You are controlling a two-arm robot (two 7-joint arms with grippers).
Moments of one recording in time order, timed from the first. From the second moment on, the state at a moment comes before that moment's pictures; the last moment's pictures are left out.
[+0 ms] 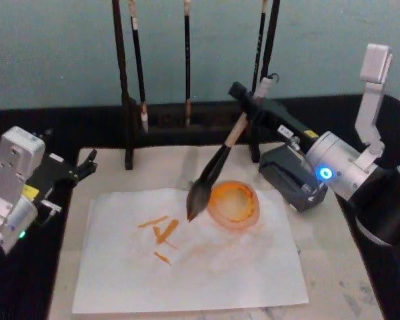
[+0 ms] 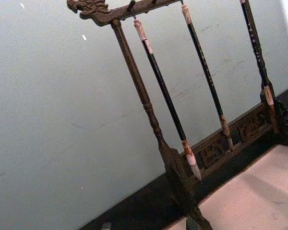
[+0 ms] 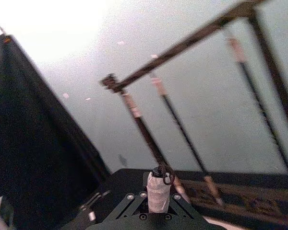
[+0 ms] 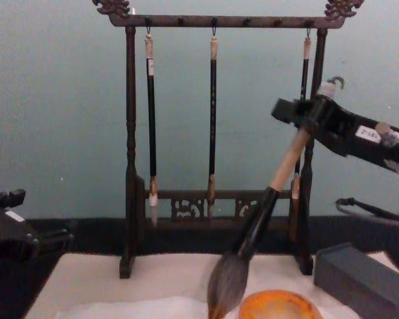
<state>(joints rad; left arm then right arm) -0.20 0.60 0.45 -1.41 -0.25 -0.12 0.03 0.32 0.35 -0.39 -1.47 0.96 0.15 0.42</state>
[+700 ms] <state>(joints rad) -0.20 0.60 0.45 -1.41 -0.25 -0.12 0.03 0.37 0.33 -0.29 -1.34 1.17 0.24 0.22</state>
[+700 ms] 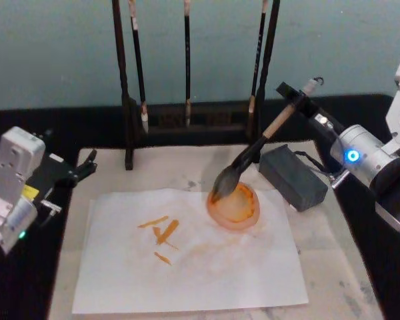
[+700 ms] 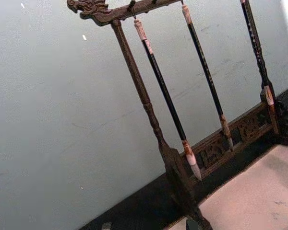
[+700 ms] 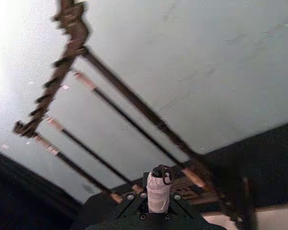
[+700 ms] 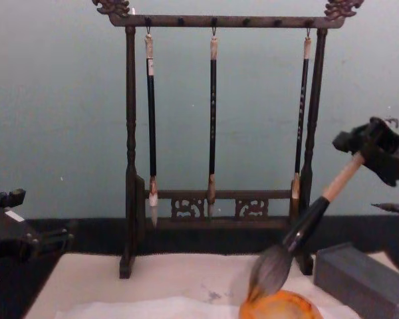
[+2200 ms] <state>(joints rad) -0.20 0.60 0.45 -1.41 -0.25 -0.12 0.03 0.43 0.34 -0.31 -1.17 1.37 0.27 0.09</state>
